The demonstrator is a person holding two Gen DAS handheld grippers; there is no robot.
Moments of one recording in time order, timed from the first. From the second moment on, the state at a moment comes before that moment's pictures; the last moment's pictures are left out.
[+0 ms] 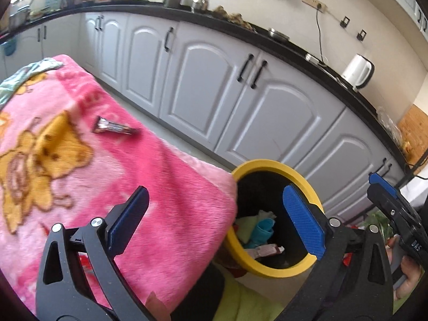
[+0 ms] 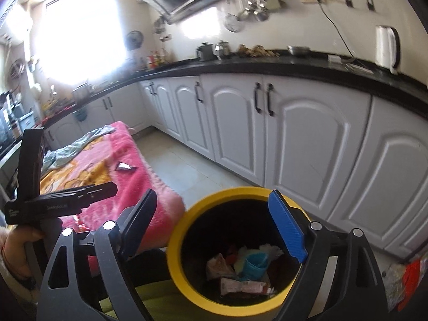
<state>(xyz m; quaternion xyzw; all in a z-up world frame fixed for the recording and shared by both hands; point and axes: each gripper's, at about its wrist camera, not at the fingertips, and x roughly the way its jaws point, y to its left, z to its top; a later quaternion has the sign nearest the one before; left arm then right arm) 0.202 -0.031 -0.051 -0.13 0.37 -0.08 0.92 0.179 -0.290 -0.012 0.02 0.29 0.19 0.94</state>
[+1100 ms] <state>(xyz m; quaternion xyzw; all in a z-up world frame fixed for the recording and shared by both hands) 0.135 0.106 -0.066 -0.19 0.37 0.03 0.91 0.200 -0.134 -0.011 -0.09 0.30 0.30 0.90</state>
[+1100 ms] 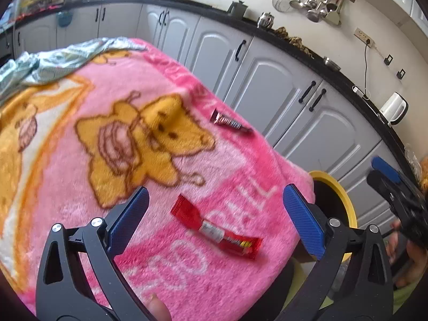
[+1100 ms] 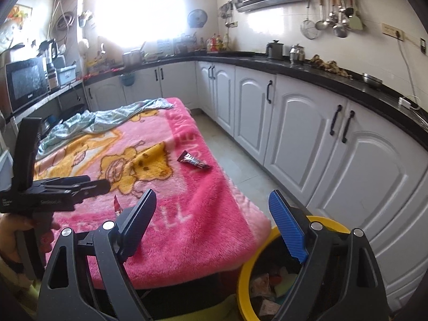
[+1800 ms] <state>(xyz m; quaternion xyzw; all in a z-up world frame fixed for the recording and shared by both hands) 0.152 0.103 -0.129 -0.26 0.44 0.01 0.86 0.341 0.012 -0.096 -0.23 0.38 0.36 0.82</state>
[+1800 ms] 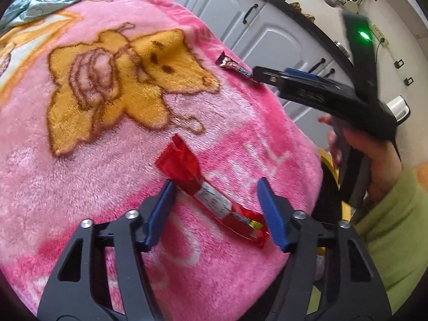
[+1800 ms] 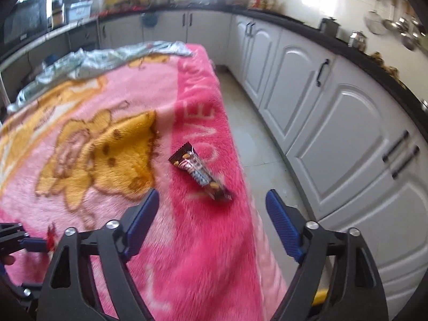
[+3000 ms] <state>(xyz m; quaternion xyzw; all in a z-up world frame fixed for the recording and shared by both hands) 0.148 0.102 -0.110 -0.22 0.42 -0.01 0.88 0.270 -0.045 -0.113 -0.14 0.45 0.39 0.79</state>
